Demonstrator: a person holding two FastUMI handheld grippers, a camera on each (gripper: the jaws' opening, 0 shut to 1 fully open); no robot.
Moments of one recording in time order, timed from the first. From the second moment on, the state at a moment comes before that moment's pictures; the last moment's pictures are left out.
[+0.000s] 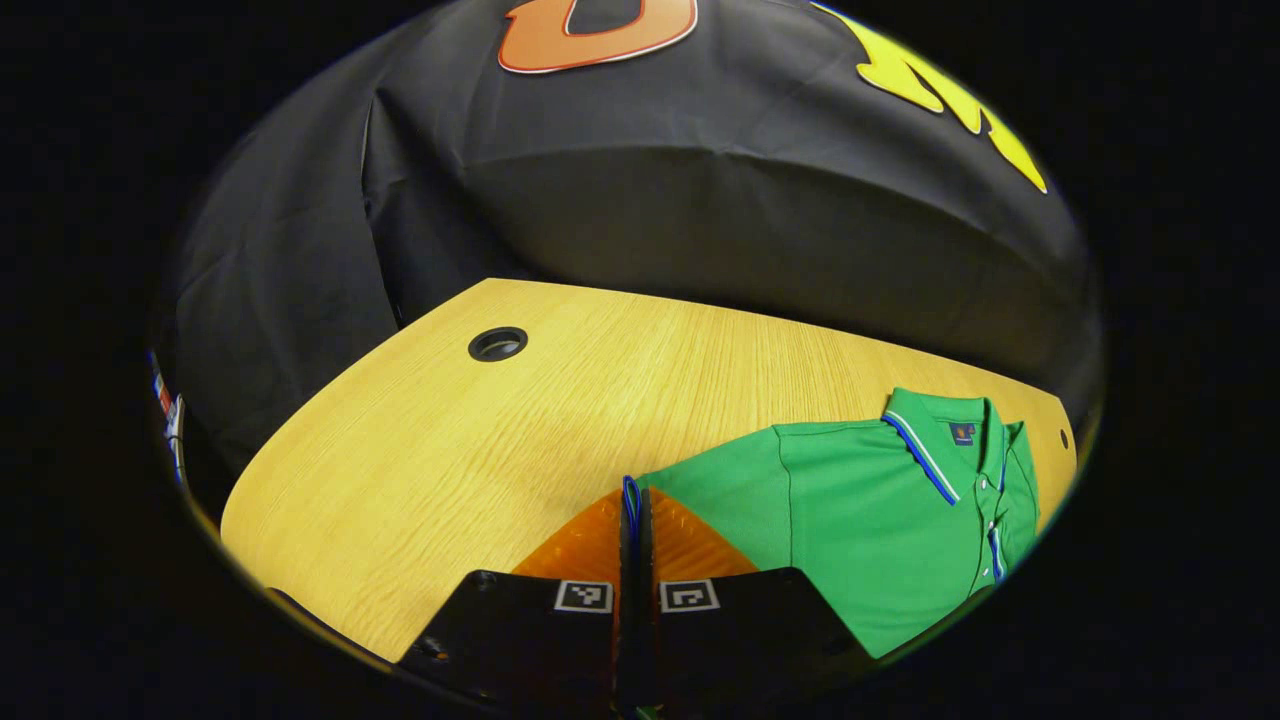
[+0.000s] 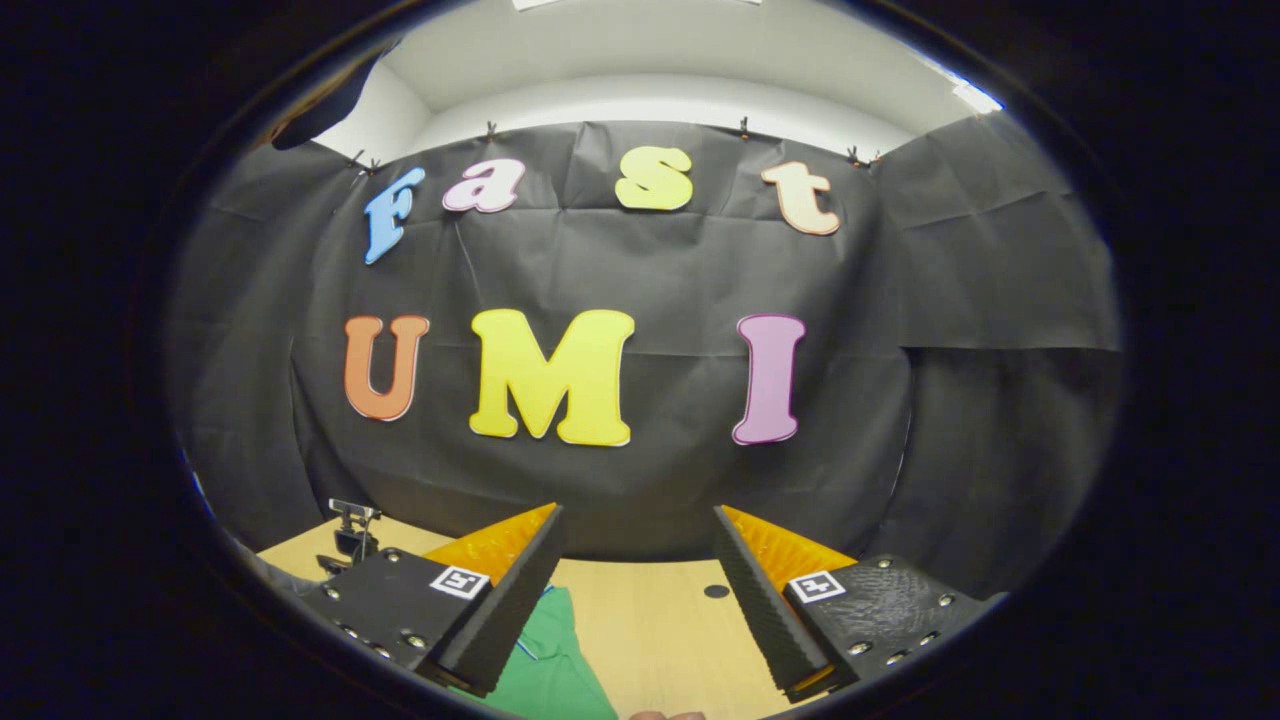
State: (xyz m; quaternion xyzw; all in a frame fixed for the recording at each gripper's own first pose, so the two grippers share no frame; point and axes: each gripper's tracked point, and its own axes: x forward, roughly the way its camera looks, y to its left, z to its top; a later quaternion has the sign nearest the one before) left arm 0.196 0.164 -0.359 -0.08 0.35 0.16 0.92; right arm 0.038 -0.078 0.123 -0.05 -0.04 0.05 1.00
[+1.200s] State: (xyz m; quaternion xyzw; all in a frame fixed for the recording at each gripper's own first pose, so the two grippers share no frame) left arm 0.213 0.009 -0.262 -0.03 0.27 0.01 0.96; right arm 0.037 -0.084 0.109 -0.04 -0.03 0.05 1.00
